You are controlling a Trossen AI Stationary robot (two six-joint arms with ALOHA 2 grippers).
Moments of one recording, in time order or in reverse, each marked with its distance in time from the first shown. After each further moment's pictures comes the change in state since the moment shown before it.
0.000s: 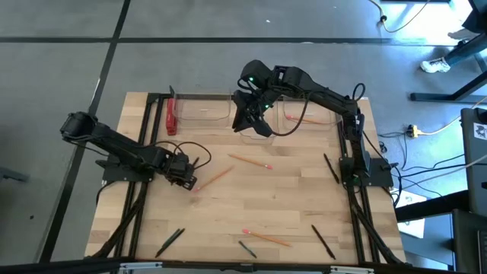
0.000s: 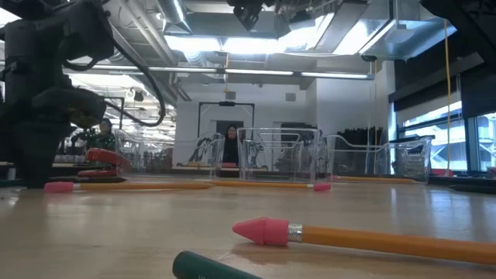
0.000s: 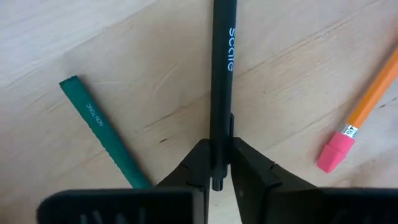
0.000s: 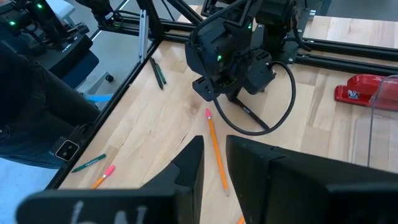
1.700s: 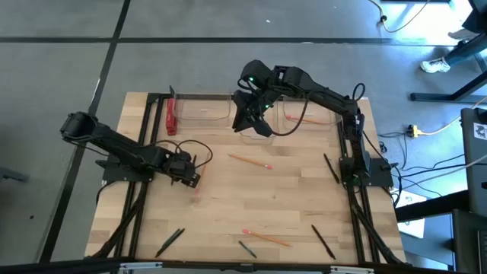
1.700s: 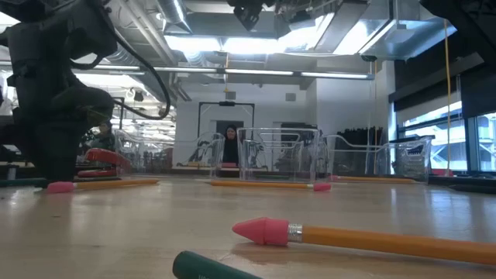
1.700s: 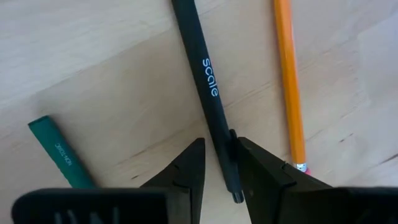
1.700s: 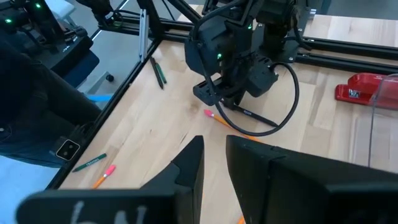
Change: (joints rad) left arm 0.001 -0.009 -0.008 0.105 -0.070 -0.031; right arm 0.000 0.000 0.000 -0.004 -0.001 0.000
